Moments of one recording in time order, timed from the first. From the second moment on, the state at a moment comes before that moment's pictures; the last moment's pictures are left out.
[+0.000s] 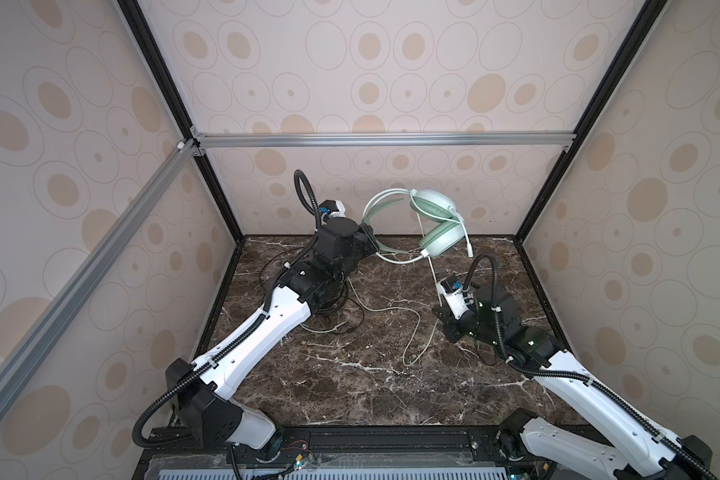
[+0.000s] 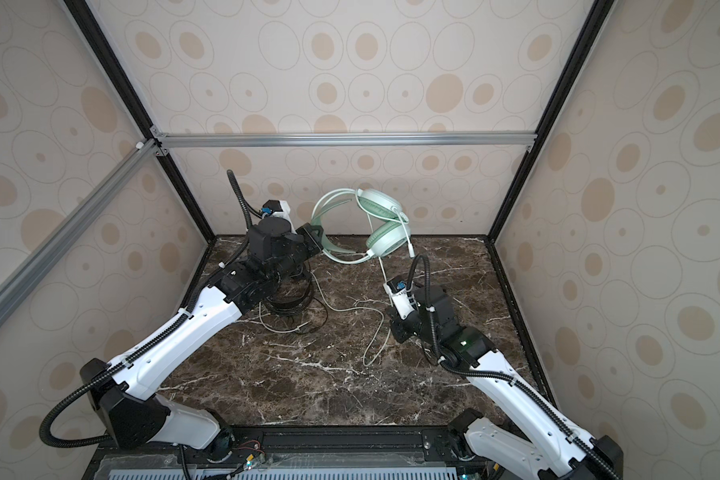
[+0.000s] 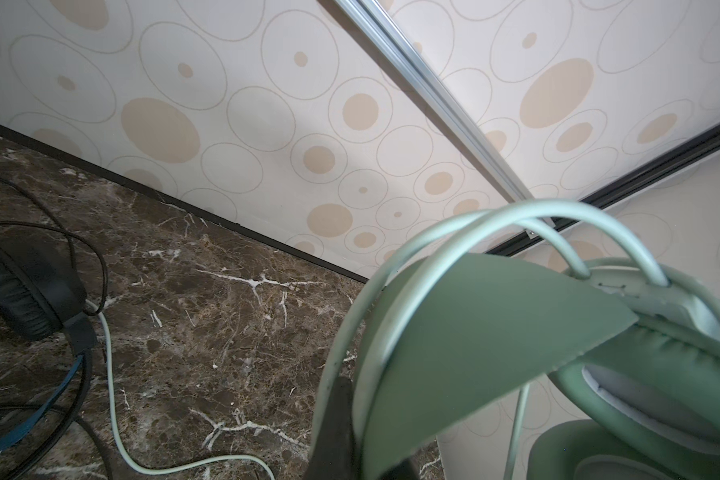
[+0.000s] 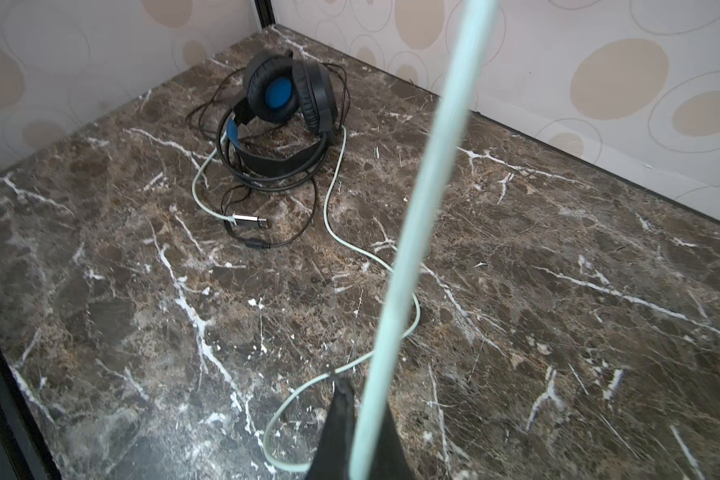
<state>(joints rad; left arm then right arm) -0.66 1.46 1.51 -0.30 -0.30 -0.86 0.59 0.95 0.85 -0.47 -0.06 -0.06</state>
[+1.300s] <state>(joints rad) -1.03 1.47 1.38 -0.01 -1.04 0.36 0.77 1.13 1.32 -0.94 0.10 -0.23</state>
